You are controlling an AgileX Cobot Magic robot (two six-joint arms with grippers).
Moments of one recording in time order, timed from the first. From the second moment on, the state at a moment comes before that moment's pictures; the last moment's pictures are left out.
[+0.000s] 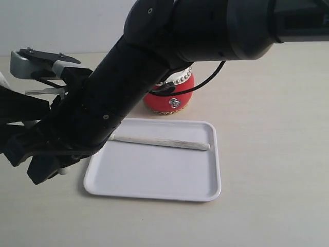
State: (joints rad) left arm 0.12 1.10 -0.52 -1.27 1.10 0.72; right arm 0.90 1.91 -1.41 0.93 0.92 -0.57
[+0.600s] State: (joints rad) left arm 0.12 1.00 -0.52 -1.11 1.10 0.70; right arm 0.79 1.84 -1.41 0.52 0.90 -0.32
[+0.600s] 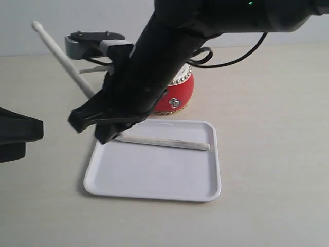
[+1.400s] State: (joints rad) left arm 0.12 0.80 -0.52 -1.02 1.13 0.67; right arm 0.75 1.92 -1.35 0.06 1.23 -0.70
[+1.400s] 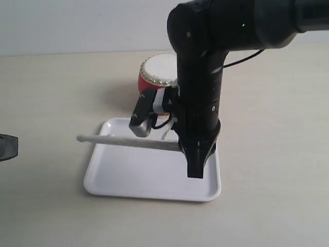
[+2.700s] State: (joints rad) left arm 0.12 0.80 -0.52 -1.00 1.15 0.67; right arm 0.75 2.04 -1.28 0.02 1.05 -0.73
